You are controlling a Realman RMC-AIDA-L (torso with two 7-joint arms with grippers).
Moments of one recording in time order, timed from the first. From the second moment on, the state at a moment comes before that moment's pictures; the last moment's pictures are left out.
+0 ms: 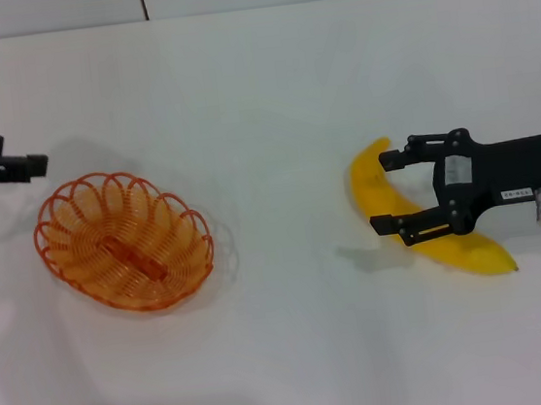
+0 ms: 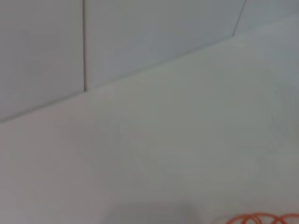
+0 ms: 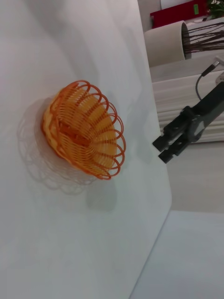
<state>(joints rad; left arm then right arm) -0.54 -1.92 0.85 1.05 2.27 1.45 -2.00 0.40 2.03 -1.05 -0.83 -1.88 -1.45 1.34</state>
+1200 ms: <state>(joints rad) -0.64 -1.99 0.87 0.92 2.49 1.34 -1.99 0.41 2.03 -1.06 -0.82 -1.89 -1.45 1.35</state>
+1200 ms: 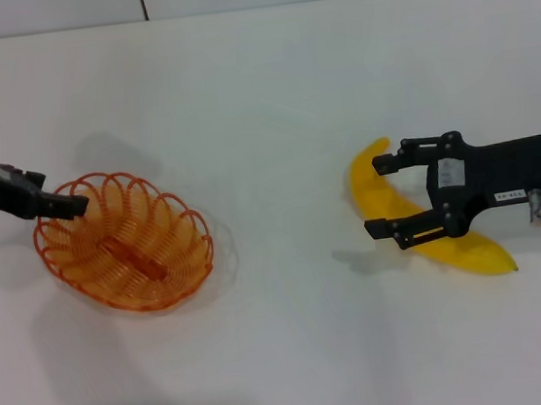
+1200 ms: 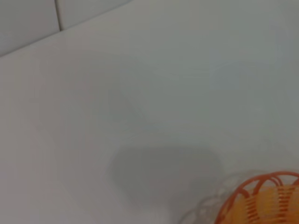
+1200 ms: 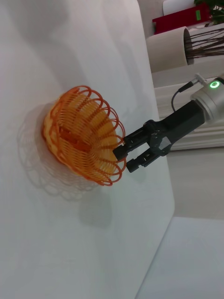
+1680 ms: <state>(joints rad) -0.65 -2.00 0.87 0.88 2.49 1.31 -1.97 0.41 2.03 -1.06 -0.82 -1.89 -1.45 1.35</state>
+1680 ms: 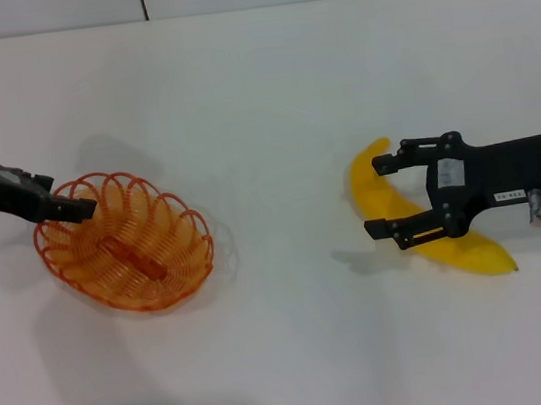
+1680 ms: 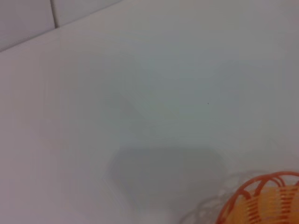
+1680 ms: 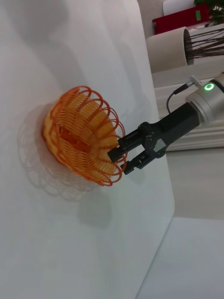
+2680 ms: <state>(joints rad) -0.66 -2.00 0.89 0.82 2.50 1.25 -1.95 0.43 2.03 -1.06 -0.79 -1.90 -1.45 1.35</state>
